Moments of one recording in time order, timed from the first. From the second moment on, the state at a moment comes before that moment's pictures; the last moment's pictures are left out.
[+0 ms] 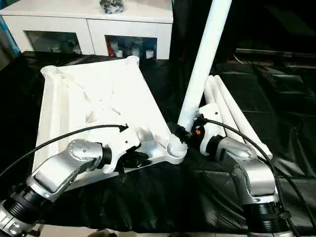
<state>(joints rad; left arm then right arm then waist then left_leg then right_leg) -0.43 0.42 -0.51 -0.03 -0.17 0.64 -0.78 -0.27 -0.38 0.01 -0.05 0.39 0.56 0.60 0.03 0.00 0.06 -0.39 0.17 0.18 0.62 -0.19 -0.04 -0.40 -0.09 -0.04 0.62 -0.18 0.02</state>
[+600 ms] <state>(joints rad) -0.27 0.28 -0.13 -0.25 -0.16 0.47 -0.37 -0.22 -0.31 -0.08 -0.20 0.38 0.57 0.42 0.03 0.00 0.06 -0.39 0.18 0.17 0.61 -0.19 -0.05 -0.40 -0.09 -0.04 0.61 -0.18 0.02</state>
